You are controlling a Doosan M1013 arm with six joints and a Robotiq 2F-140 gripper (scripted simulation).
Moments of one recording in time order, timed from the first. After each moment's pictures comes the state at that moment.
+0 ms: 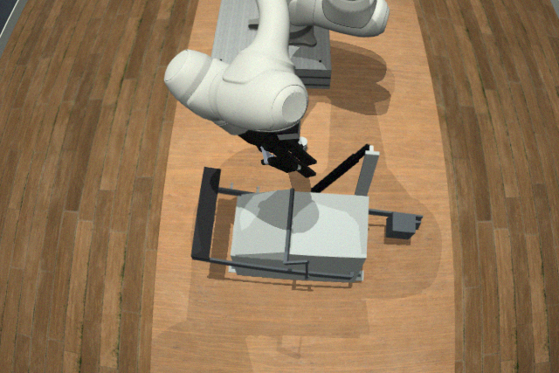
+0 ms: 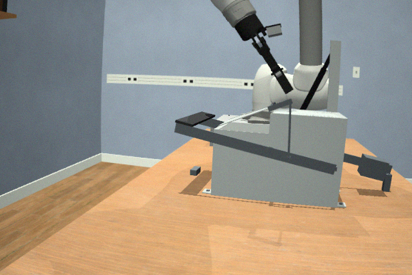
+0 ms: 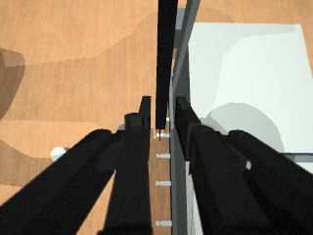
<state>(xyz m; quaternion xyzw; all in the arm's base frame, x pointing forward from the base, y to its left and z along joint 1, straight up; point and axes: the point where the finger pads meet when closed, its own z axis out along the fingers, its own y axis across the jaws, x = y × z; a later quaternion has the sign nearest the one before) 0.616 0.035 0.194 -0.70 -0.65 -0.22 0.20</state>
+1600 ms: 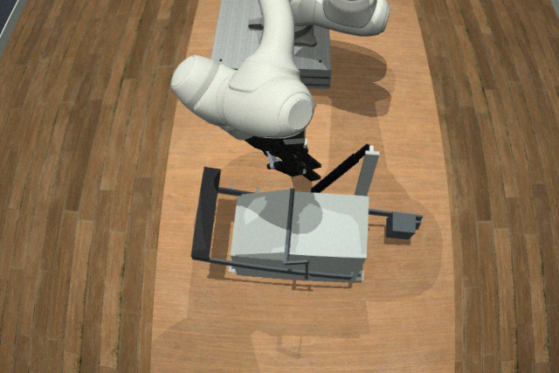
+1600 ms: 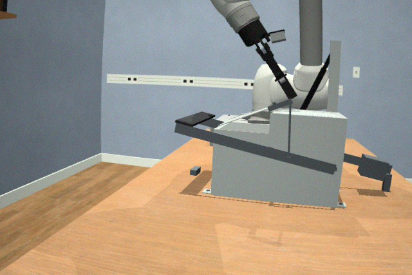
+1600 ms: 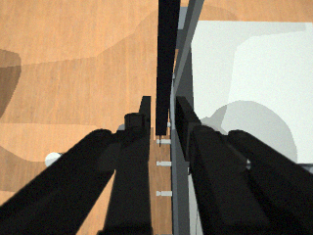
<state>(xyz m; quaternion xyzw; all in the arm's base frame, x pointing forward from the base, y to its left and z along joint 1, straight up) 0.617 0.047 0.177 -0.70 -0.65 -0.22 0.21</state>
